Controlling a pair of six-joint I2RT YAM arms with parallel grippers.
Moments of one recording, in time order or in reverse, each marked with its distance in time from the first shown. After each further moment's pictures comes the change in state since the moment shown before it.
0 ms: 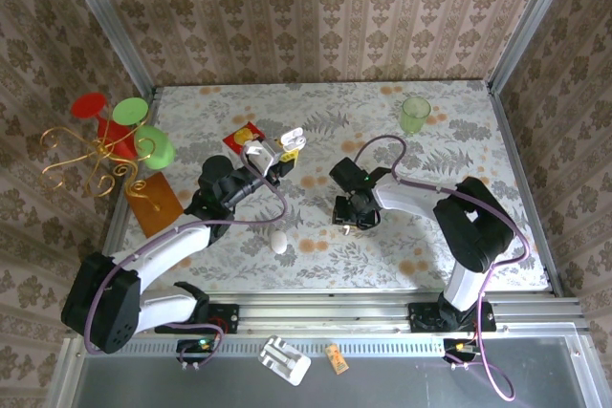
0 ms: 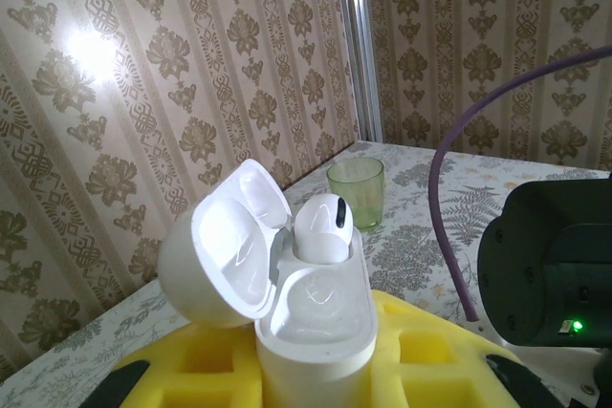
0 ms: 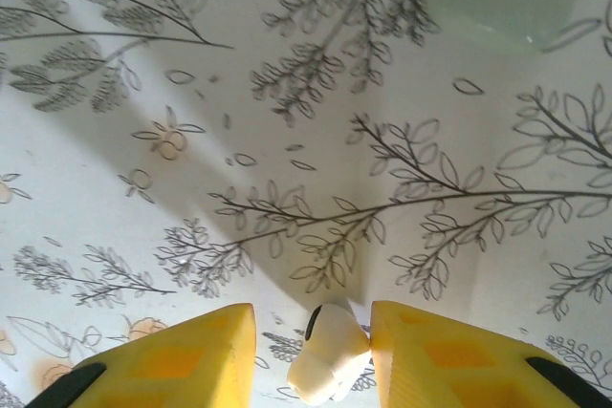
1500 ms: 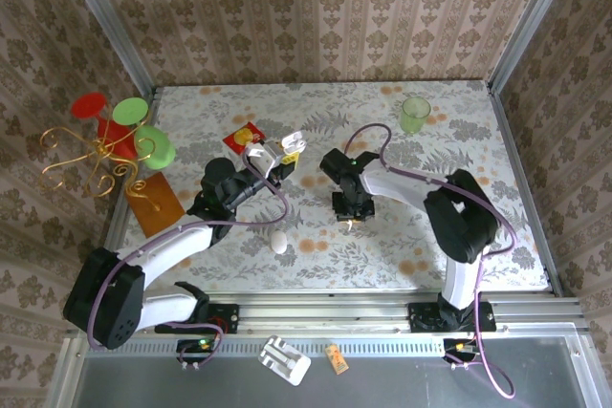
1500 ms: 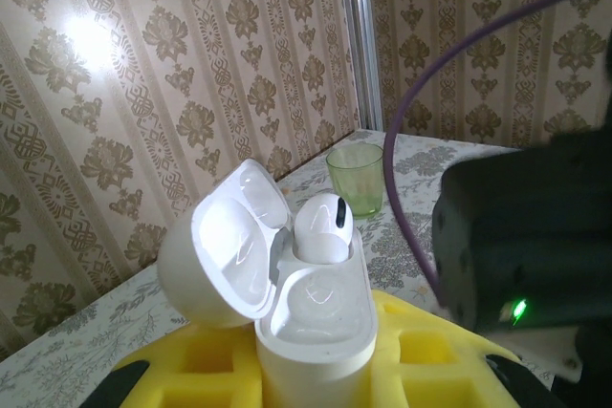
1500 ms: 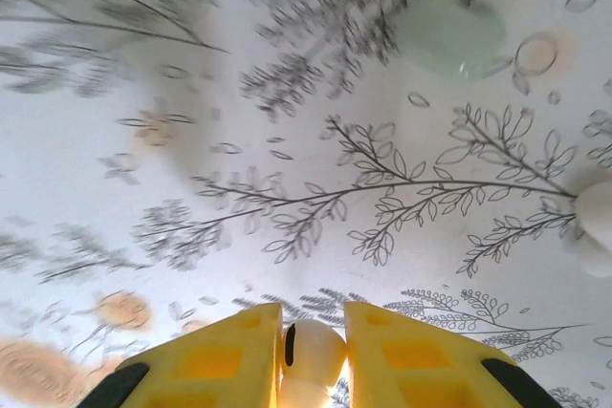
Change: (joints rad) left arm -0.002 0.026 -0.026 0.030 -0.008 0.000; right arm 0.013 0.059 0.200 -0.265 0.089 -0.110
